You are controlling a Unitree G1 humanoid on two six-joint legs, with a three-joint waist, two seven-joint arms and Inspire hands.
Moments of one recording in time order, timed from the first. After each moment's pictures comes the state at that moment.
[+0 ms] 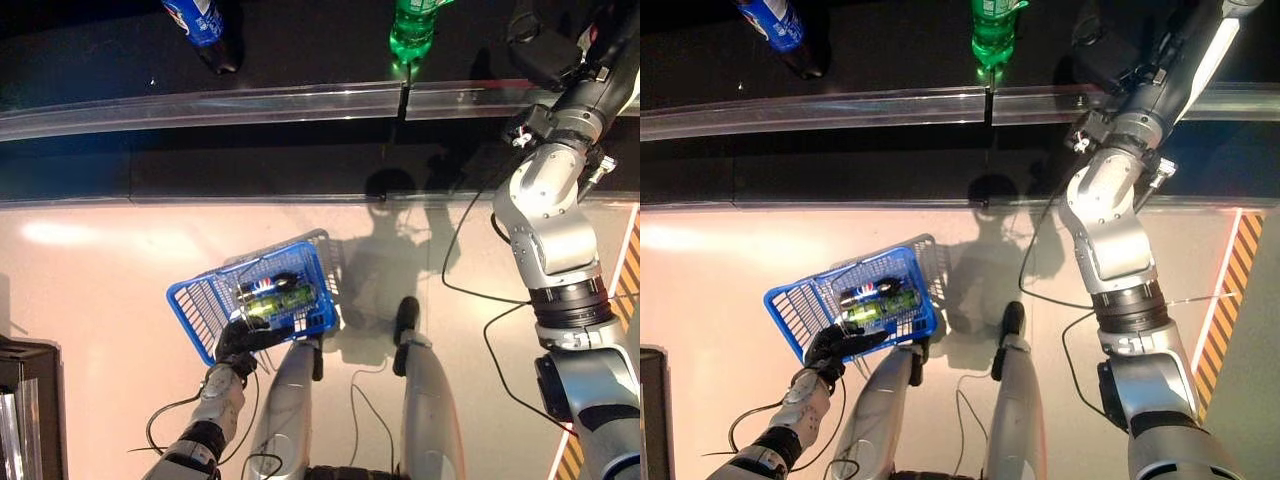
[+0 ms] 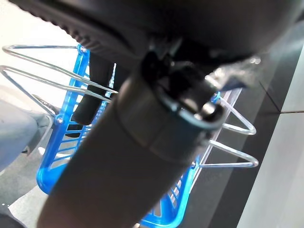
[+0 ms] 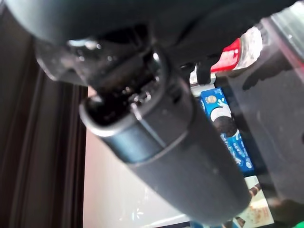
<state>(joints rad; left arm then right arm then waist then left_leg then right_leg) -0.28 0.24 -0.22 0.98 -0.65 -0.22 0.12 -0.85 -0.55 0.12 0.07 0.29 0.10 -0.81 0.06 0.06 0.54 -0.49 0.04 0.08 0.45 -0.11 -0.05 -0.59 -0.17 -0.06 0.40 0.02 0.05</state>
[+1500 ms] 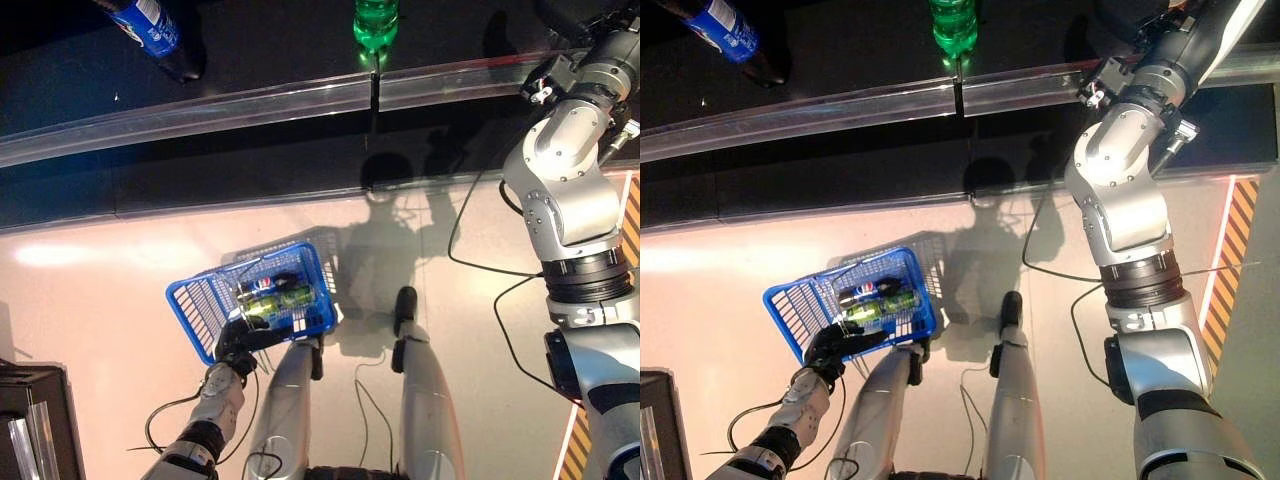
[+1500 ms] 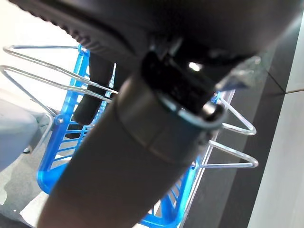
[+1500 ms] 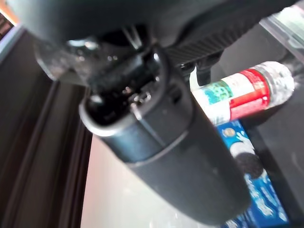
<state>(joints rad) -0.27 0.25 -0.23 0.94 -0.65 -0.19 0.14 -1.02 -0.60 0.17 0.11 0.36 0.18 -0.91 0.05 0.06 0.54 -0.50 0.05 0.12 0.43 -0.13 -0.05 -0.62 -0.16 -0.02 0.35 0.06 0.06</state>
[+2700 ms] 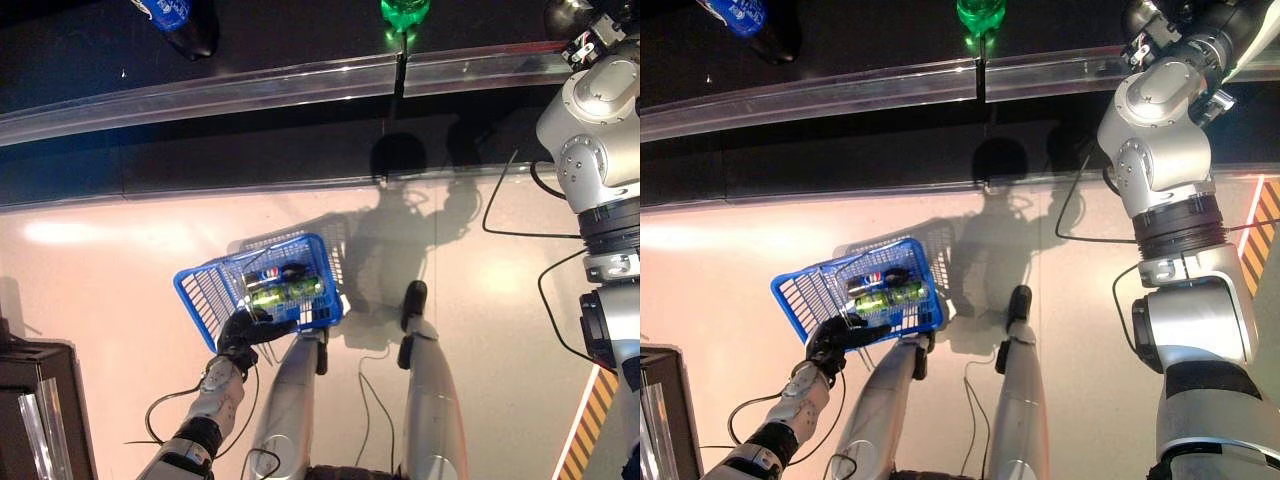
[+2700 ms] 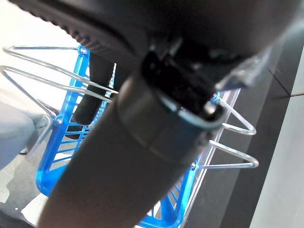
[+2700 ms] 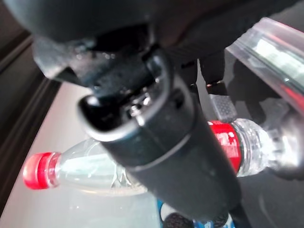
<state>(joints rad) -0.27 0.28 -0.26 0.88 -0.67 -0.18 0.12 -1.26 -0.72 0.29 0.50 0.60 0.15 -1.00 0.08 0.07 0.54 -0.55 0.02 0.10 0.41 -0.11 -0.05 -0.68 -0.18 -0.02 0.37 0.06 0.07</state>
